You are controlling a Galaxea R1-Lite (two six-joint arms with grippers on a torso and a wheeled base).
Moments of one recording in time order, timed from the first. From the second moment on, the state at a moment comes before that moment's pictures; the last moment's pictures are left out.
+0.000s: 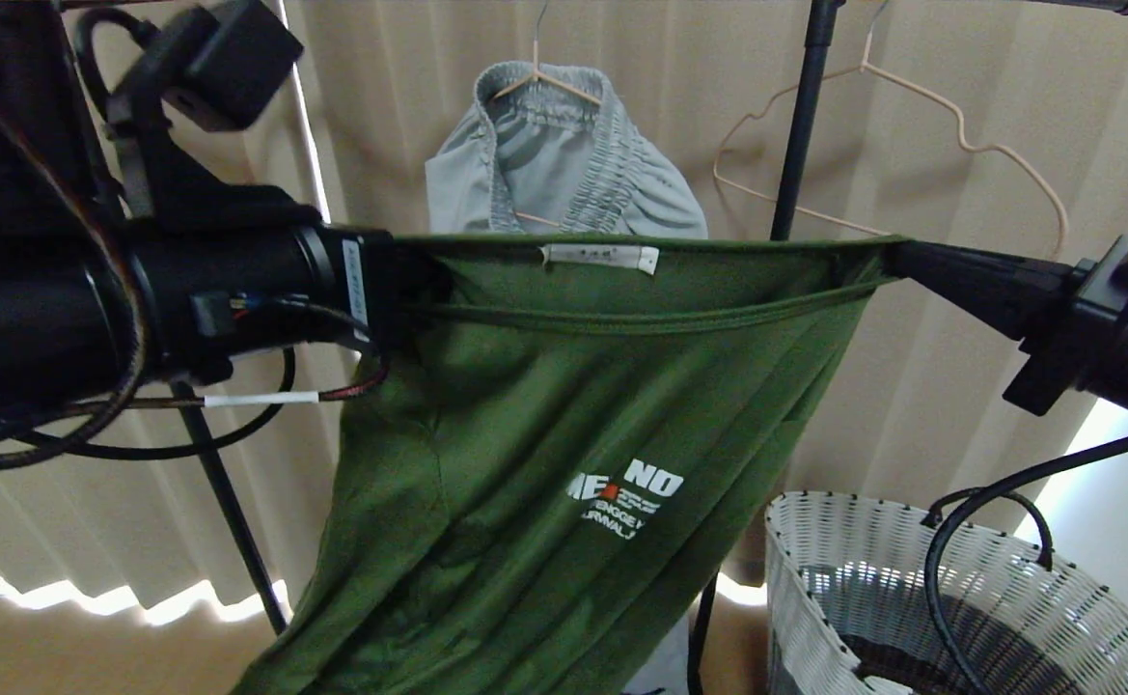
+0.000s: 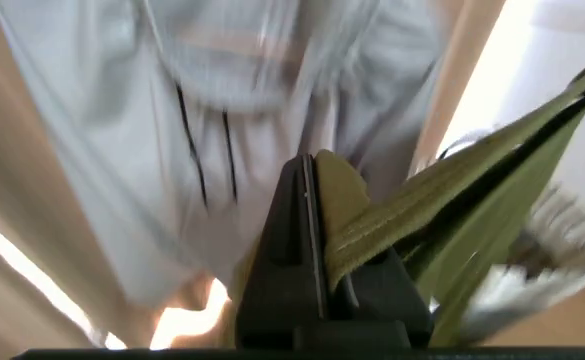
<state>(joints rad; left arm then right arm) -0.60 1.43 -1.11 -0.15 0.02 -0.03 0.46 1.27 -0.73 -0.60 0.15 0.01</state>
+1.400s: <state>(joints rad) -0.61 1.50 -0.98 -0.31 0.06 -0.04 0.36 1.16 -0.69 -0.28 0.16 -0.07</state>
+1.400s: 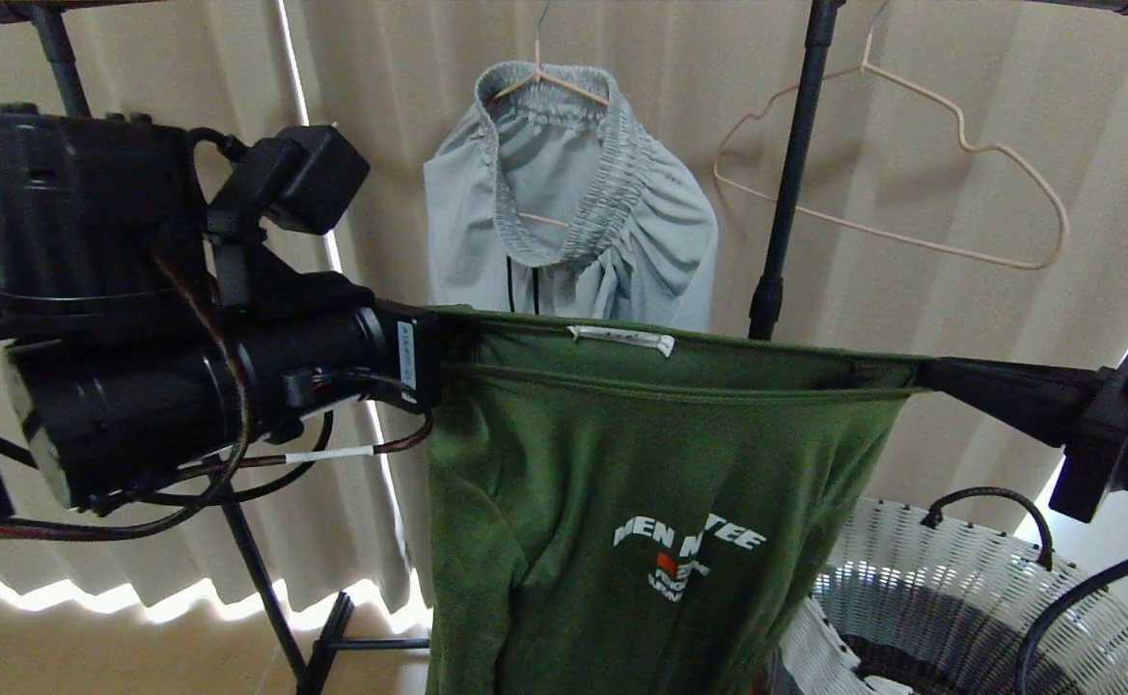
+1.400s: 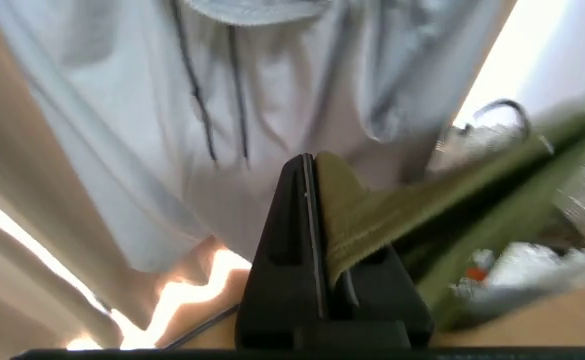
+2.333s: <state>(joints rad) -0.57 1.61 -0.99 -0.35 0.07 -0.07 0.44 1.07 -0.60 -0.29 0.29 -0.09</state>
